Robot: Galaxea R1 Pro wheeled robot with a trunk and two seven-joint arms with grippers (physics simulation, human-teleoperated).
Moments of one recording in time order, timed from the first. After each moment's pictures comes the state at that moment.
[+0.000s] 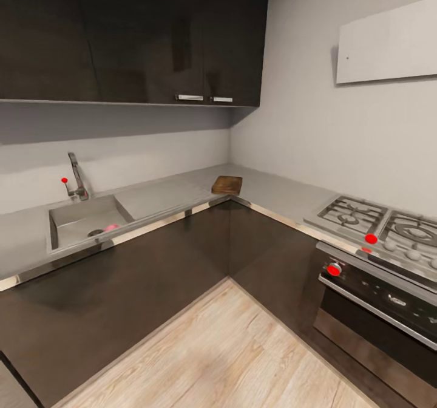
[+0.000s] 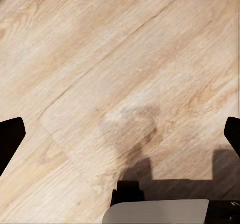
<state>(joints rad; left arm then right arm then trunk) 0.00 0.04 0.01 -0.57 0.01 0.00 0.00 0.00 0.04 0.00 -0.55 0.00 -0.36 0.00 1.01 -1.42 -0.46</state>
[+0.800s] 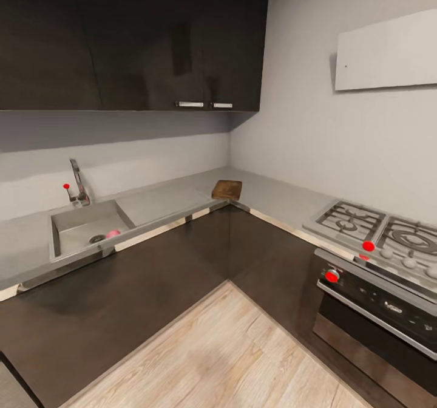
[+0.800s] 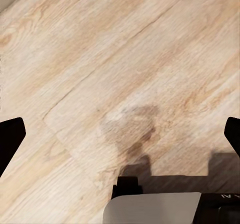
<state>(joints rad) 0.00 0.04 0.01 -0.57 0.01 0.00 0.00 0.00 0.04 0.00 -0.53 0.00 -0.36 0.00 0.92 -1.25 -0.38</state>
